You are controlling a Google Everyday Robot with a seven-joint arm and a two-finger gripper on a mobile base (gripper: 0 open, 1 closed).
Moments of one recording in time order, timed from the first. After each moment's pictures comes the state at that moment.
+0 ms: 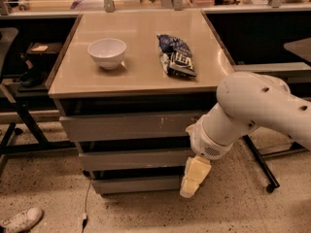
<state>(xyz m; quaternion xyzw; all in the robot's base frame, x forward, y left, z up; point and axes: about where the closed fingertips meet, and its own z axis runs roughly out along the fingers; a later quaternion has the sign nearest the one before) 0.428 -0.086 0.725 -0.62 0.76 0.13 0.14</state>
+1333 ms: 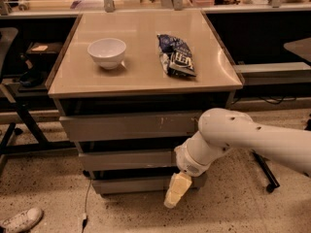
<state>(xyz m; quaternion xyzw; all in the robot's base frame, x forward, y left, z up) 0.437 -0.055 0.615 -0.59 0.77 0.19 0.14</state>
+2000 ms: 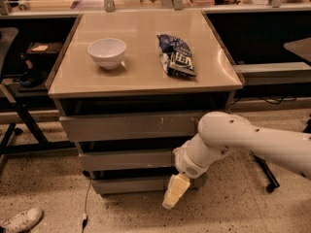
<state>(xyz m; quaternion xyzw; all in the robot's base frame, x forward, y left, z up) 0.438 -0.050 0.605 -0.59 0.77 0.20 0.14</state>
